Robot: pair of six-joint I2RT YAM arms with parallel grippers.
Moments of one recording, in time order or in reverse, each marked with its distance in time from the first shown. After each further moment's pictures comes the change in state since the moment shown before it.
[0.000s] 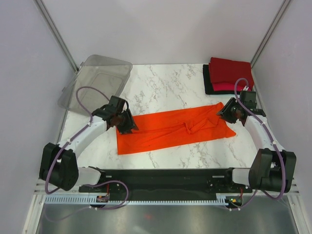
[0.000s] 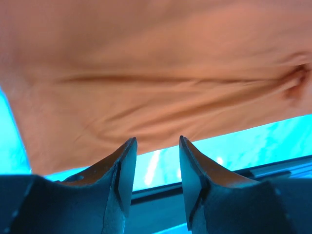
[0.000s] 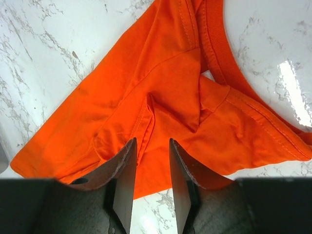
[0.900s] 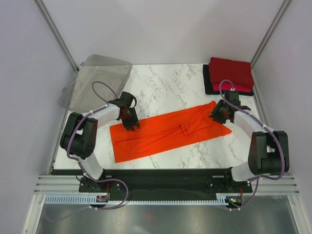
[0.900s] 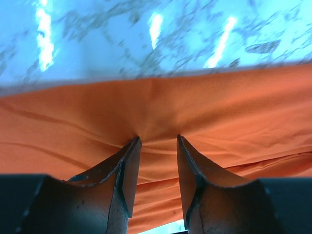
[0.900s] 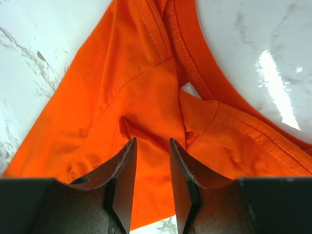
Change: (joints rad) left arm 0.020 0.444 0.201 0.096 -0.056 0.083; right arm 0.140 0.173 -0.009 0.109 0.138 0.071
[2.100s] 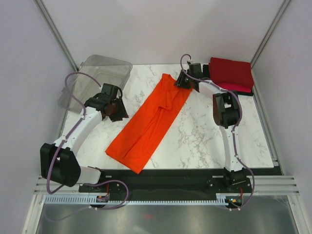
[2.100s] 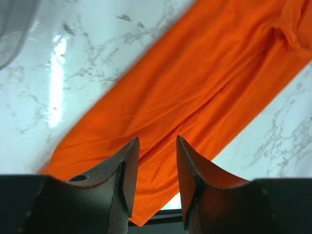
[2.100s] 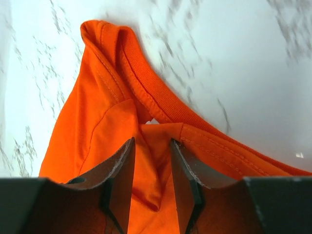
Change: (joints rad) left arm 0.076 -0.397 0.066 -0.238 -0.140 0.064; right arm 0.235 0.935 0.955 0.256 -0.142 -0.157
